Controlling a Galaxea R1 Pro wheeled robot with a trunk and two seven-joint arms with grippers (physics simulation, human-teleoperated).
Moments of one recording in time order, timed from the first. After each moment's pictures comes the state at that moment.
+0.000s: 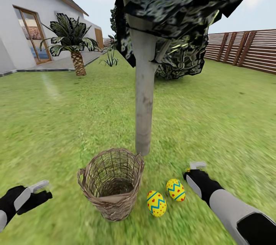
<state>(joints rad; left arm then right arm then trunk) -0.72 0.44 -0.05 -0.28 0.55 0.57 0.03 -0.83 -0.09 0.44 -0.34 -0.40 0.41 -0.41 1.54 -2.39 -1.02</state>
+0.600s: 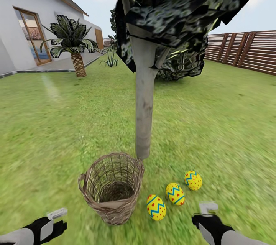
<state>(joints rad) -0.68 0.23 -0.05 0.05 0.38 0.21 0.08 -0.62 -0.09 0.45 -0.09 -0.39 0.11 -0.26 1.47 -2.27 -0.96</state>
